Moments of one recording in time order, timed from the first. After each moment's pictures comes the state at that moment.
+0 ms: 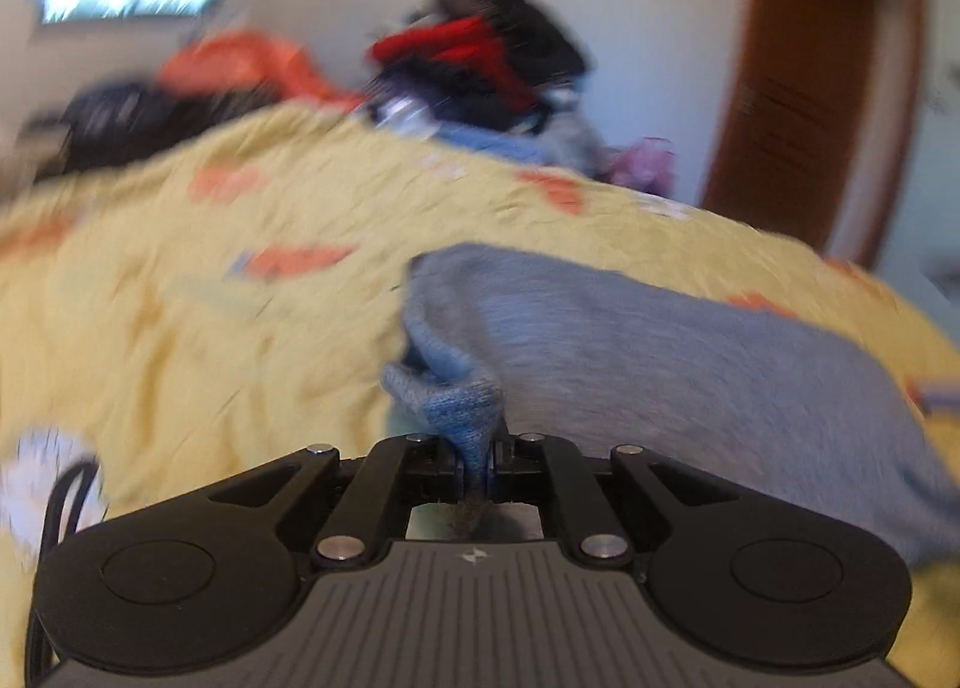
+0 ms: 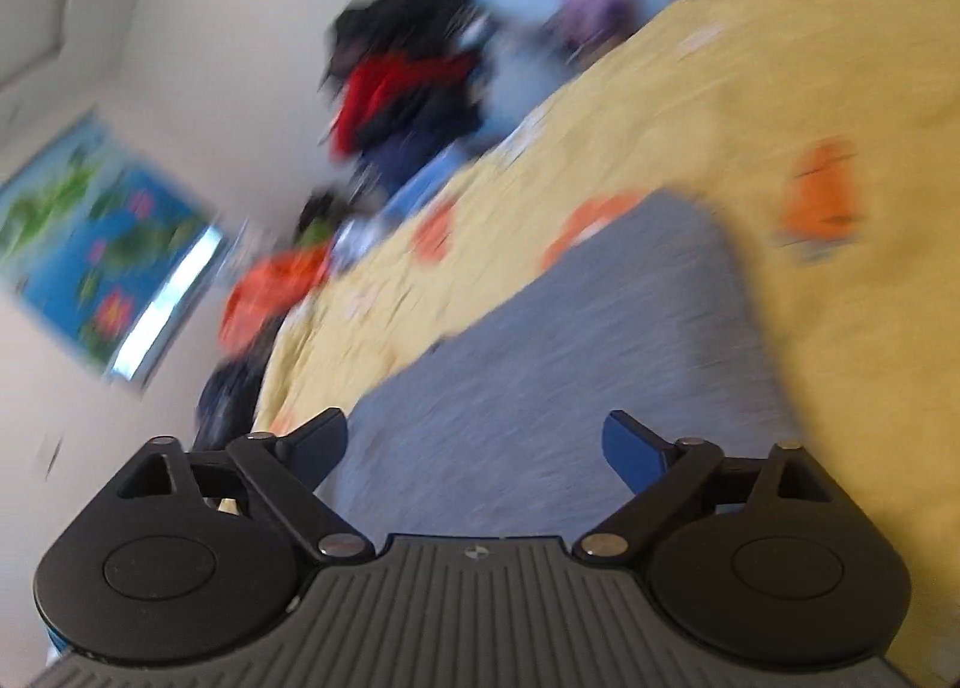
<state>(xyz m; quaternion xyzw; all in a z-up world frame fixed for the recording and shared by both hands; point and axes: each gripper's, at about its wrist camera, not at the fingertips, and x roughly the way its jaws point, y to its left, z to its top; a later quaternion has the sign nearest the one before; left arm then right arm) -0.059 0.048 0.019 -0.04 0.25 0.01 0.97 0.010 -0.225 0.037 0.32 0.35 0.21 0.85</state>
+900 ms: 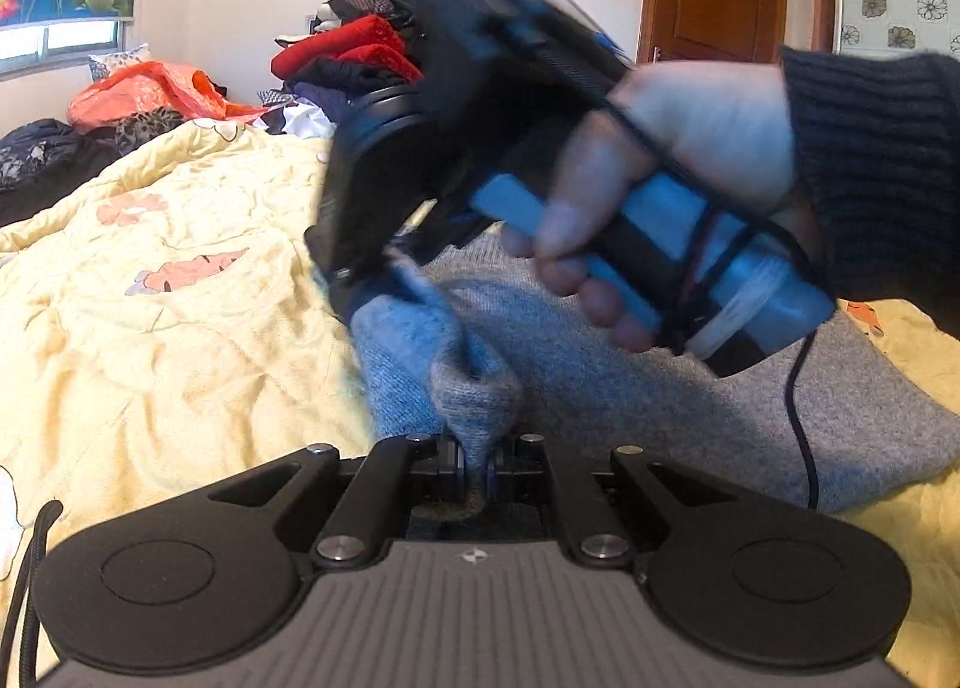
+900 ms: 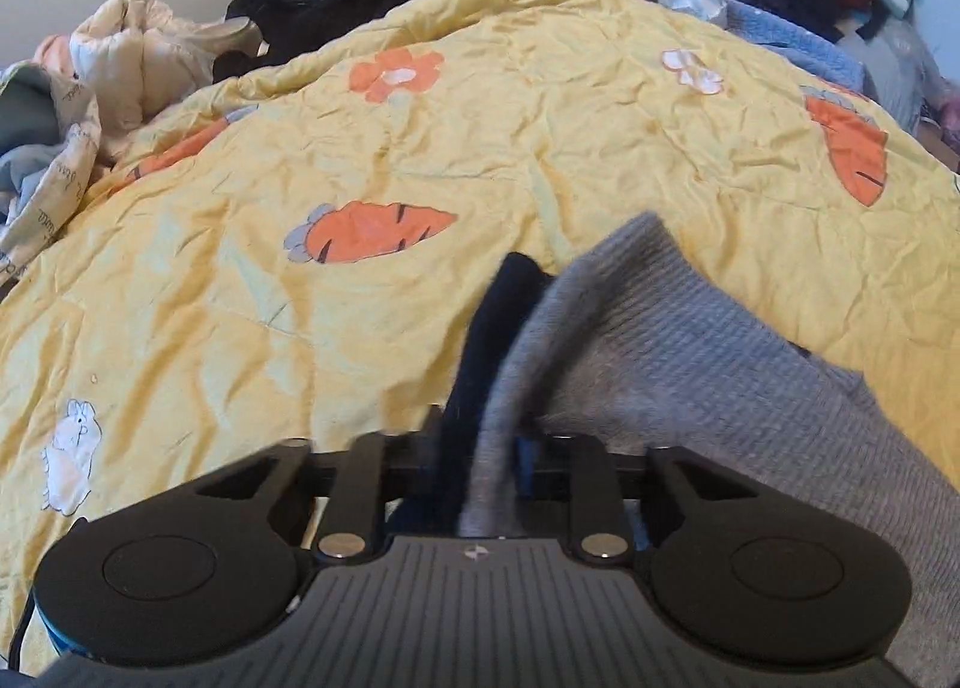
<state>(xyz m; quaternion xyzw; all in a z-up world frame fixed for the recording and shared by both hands) -0.050 0.034 0.004 -0.02 0.26 -0.06 0.96 0.120 0.052 0.018 -0.09 0.44 0.35 0.82</state>
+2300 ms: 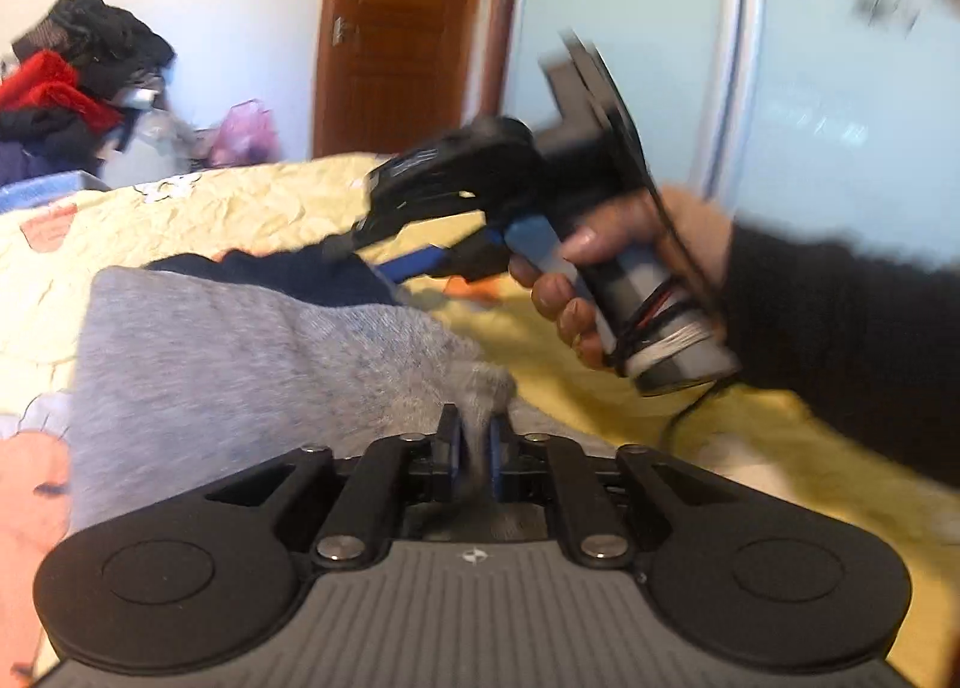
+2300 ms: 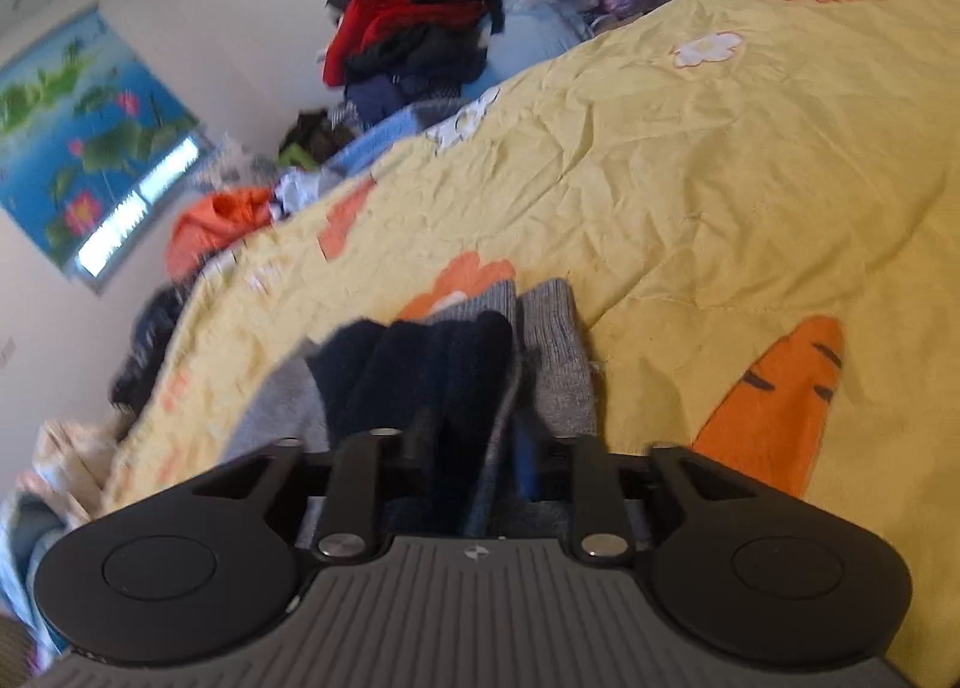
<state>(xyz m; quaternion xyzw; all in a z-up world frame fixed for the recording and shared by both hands) -0.060 -0.119 0.024 0.02 0.25 -0.37 0.89 0.081 -0.348 -0.006 0.30 0.33 0.18 0.88</state>
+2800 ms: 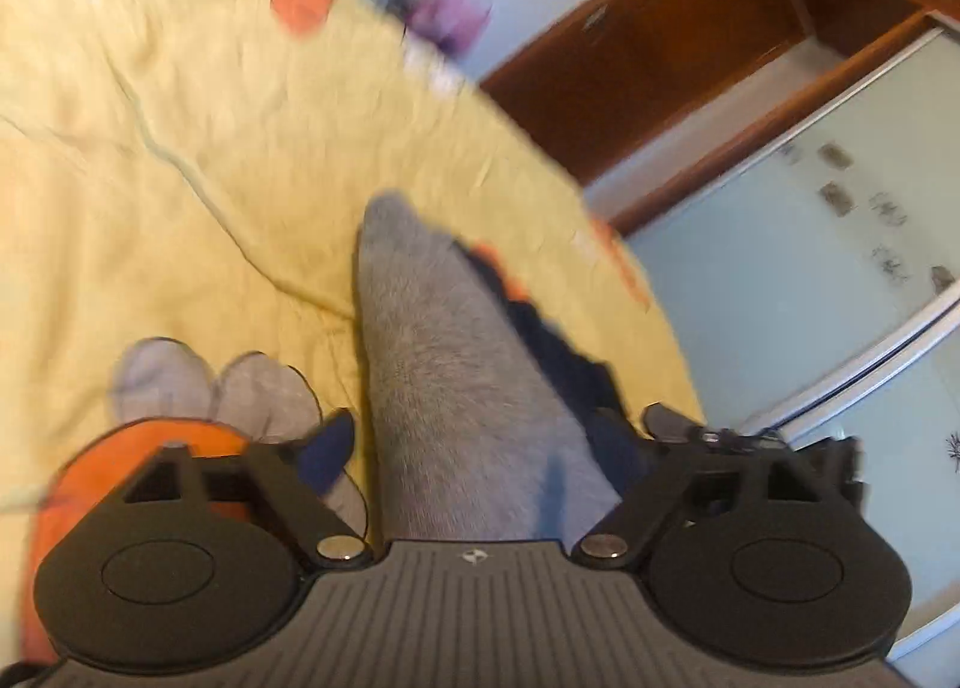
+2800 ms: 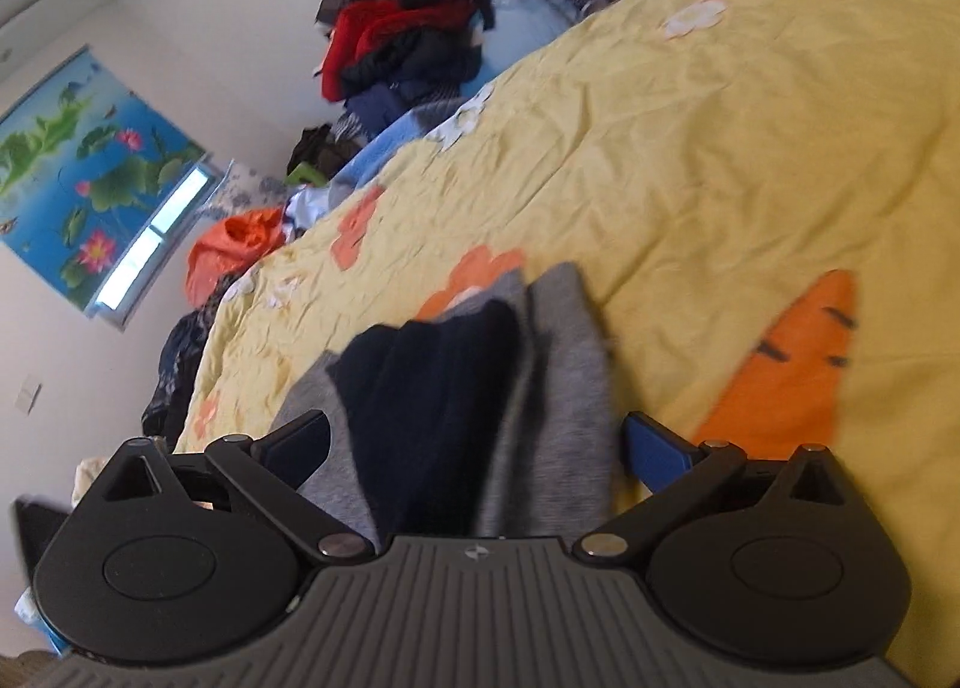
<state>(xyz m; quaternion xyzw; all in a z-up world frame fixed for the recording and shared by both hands) 0.113 0.022 -0.012 -0.31 0.41 -0.26 0.81 0.093 -0.327 -0.021 0.31 0.37 0.20 0.85</state>
